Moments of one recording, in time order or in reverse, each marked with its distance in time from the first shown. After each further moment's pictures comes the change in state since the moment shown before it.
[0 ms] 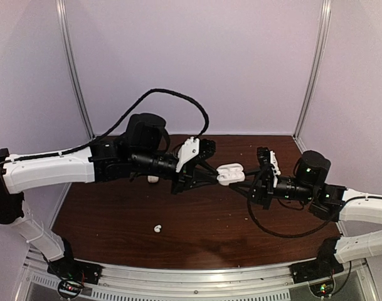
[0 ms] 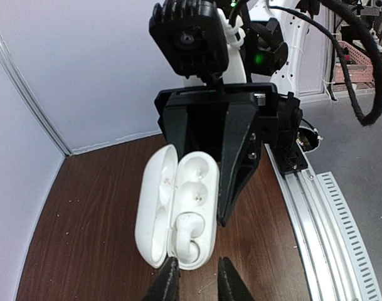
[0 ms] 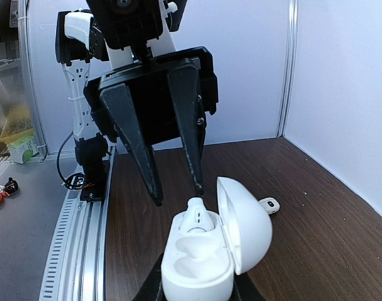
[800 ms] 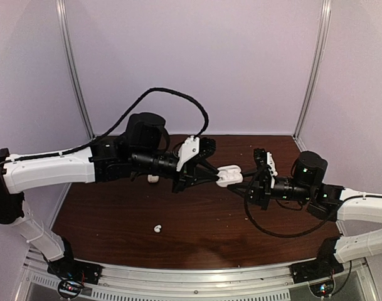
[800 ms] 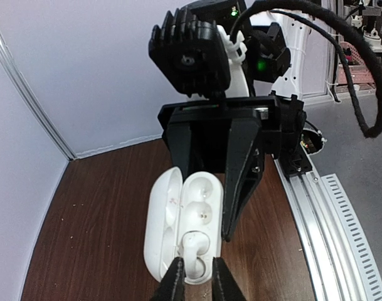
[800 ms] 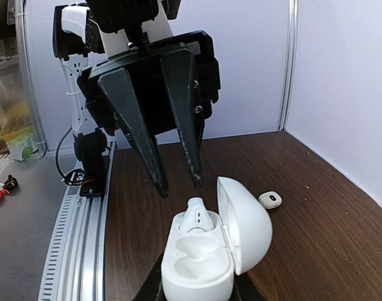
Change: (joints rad) left arm 0.000 -0.006 -0.002 0.028 -0.006 0.013; right arm 0.000 0.027 0.000 0.003 -0.001 0.000
